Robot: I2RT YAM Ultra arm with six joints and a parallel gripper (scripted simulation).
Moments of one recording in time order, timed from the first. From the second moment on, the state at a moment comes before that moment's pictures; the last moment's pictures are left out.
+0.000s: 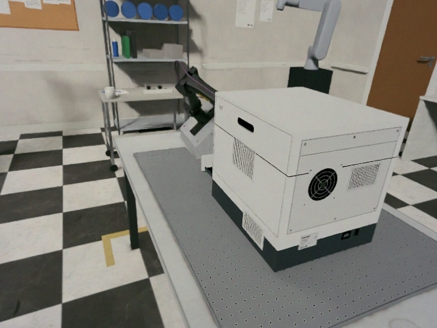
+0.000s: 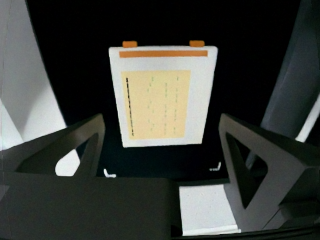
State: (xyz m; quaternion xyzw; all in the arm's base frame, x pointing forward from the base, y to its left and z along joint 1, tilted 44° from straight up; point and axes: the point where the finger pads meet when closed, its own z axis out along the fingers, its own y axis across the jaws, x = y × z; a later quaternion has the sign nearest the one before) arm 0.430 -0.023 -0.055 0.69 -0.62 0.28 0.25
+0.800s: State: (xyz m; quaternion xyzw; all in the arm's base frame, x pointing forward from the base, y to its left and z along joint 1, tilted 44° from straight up) arm 0.429 -0.006 -0.035 0.69 -0.62 0.28 0.25
